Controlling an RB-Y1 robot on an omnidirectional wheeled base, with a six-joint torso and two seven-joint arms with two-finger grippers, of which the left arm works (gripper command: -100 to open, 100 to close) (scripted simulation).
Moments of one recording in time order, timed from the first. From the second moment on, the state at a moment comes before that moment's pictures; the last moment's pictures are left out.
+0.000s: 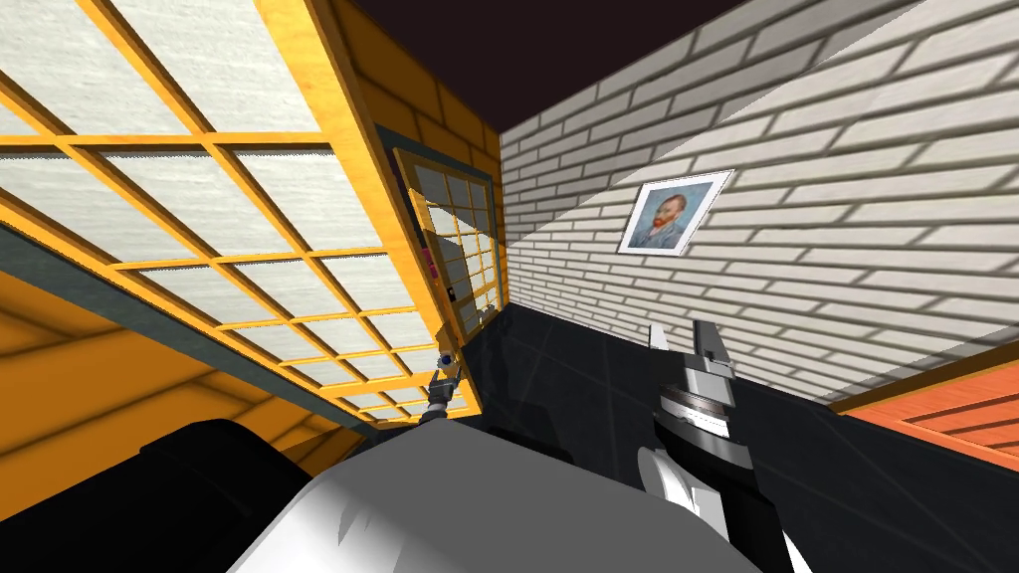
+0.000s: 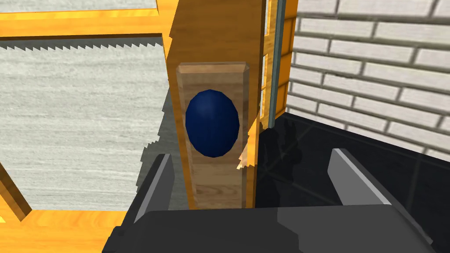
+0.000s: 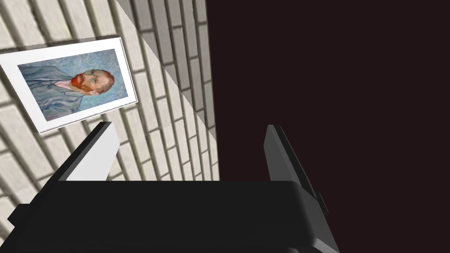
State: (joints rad) arm 0.29 0.27 -0.19 -0.99 0.68 -0.90 1.38
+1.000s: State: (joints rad) arm 0.30 0.33 -0.18 -0.95 0.68 -0.94 1.43
